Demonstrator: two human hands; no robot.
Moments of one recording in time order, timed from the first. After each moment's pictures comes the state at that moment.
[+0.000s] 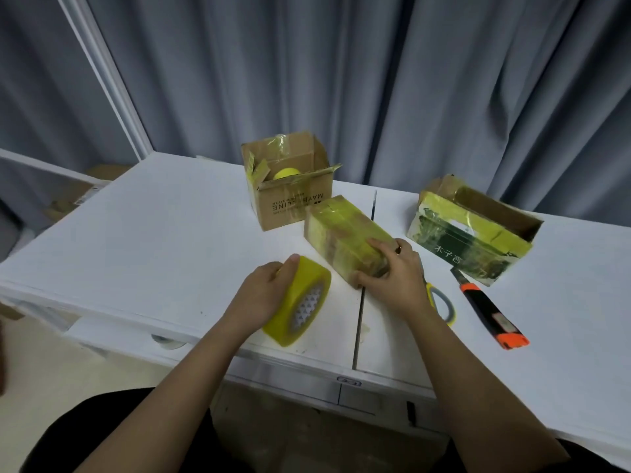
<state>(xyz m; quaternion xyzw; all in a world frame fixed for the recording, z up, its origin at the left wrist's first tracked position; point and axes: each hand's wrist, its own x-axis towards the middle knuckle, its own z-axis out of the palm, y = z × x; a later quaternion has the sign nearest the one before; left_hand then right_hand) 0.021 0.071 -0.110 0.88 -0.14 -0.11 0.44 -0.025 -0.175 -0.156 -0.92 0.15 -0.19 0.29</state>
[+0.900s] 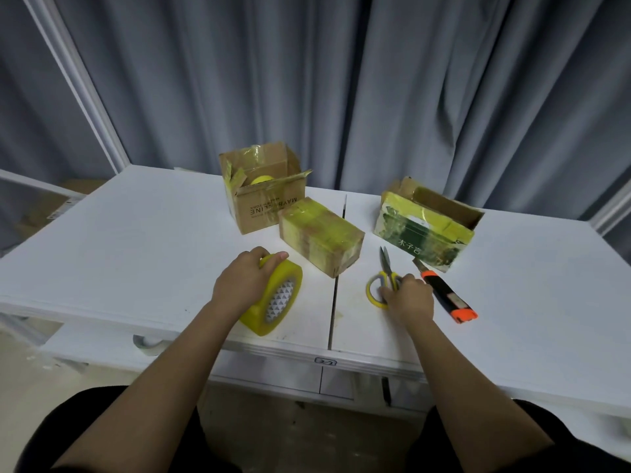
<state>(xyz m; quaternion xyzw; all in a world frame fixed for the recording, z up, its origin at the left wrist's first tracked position) 0.016 0.062 -0.095 0.94 -0.14 -0.06 0.31 -0.099 -0.194 -0.148 -0.89 0.39 -0.07 0.21</state>
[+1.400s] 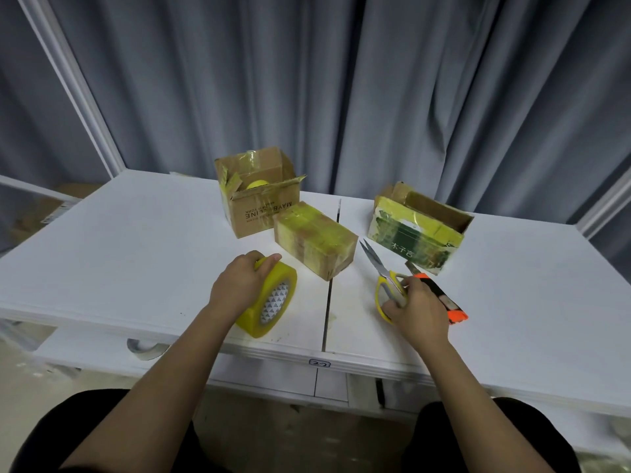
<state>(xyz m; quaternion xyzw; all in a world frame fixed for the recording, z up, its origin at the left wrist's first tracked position) 0.011 0.060 -0.091 0.93 -0.13 -0.06 0.35 -0.143 -0.187 -0.129 -0.91 0.34 -0.15 0.21</state>
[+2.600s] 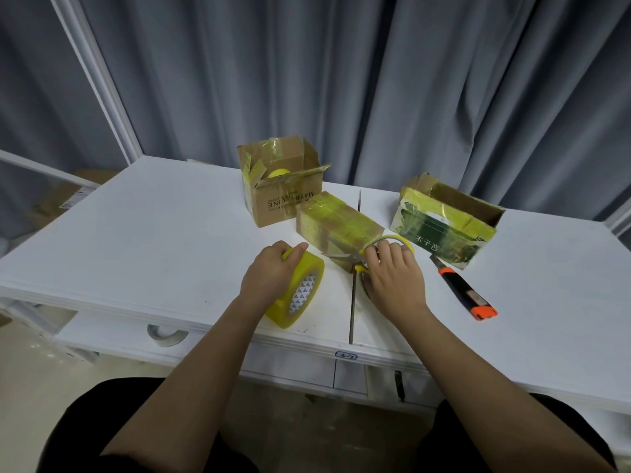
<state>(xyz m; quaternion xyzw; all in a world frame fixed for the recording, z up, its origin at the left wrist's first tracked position) 0.014 0.063 -0.101 0.90 -0.13 -0.08 0.41 -0.089 -0.122 -0.105 -0.93 0.08 -0.23 -0.28</state>
